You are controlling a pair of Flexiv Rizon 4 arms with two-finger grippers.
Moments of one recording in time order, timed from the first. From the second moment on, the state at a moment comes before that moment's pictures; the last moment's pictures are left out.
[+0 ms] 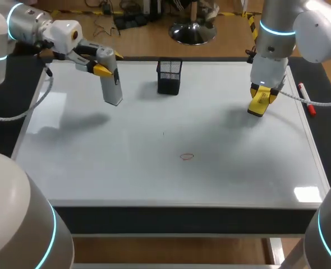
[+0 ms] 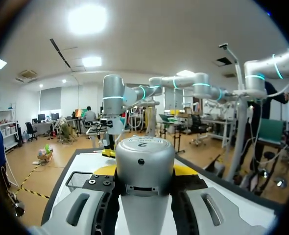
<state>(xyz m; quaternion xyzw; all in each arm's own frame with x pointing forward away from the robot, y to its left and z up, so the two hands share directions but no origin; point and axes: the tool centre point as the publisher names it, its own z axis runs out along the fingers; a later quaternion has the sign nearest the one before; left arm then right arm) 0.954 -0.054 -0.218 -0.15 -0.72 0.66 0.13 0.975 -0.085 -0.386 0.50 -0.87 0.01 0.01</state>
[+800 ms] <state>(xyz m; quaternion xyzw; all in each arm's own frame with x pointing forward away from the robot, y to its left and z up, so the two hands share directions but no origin) 0.965 -0.045 -0.219 -0.16 -0.72 0.66 0.13 0.975 -0.085 -0.386 0.50 -0.87 0.01 0.01</state>
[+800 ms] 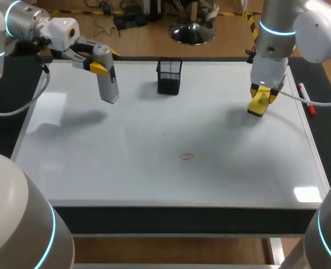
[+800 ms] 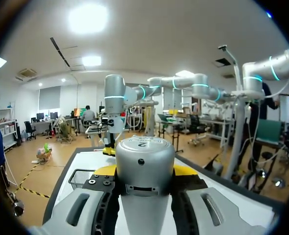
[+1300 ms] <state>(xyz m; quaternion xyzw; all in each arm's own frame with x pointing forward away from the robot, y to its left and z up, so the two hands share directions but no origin) 0.965 -0.045 -0.220 -0.16 -0.72 0.66 0.13 0.970 -0.088 -0.387 0.51 -0.86 0.02 0.02</state>
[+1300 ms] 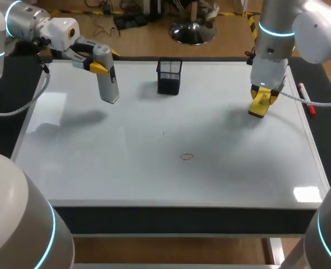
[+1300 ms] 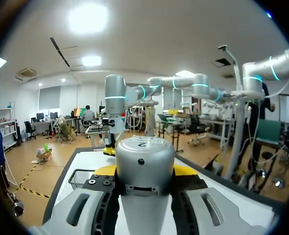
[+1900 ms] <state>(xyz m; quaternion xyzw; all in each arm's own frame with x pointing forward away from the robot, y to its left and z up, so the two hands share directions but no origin) 0.965 -0.045 -0.220 -0.16 -0.72 0.66 0.13 0.893 -0.016 -0.378 0.56 -0.83 0.02 0.03</state>
